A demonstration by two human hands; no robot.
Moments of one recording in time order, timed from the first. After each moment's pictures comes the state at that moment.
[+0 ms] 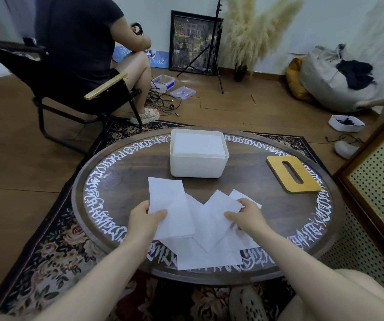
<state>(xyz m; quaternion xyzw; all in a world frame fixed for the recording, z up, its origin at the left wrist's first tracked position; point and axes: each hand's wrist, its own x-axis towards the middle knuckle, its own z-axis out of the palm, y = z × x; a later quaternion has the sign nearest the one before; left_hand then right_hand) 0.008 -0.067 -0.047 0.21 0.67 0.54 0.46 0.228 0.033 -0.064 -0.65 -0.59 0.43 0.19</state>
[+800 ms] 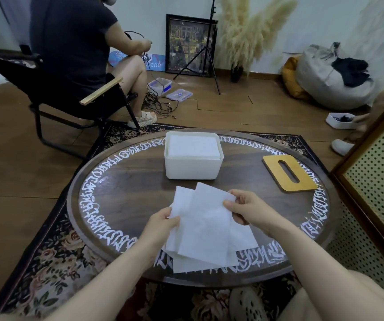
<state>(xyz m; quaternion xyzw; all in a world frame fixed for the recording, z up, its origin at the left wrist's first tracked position) 0.035 -0.062 -0.043 0.29 0.65 0.44 0.55 0.240 0.027 -0.010 -0.48 -0.66 0.56 0.17</state>
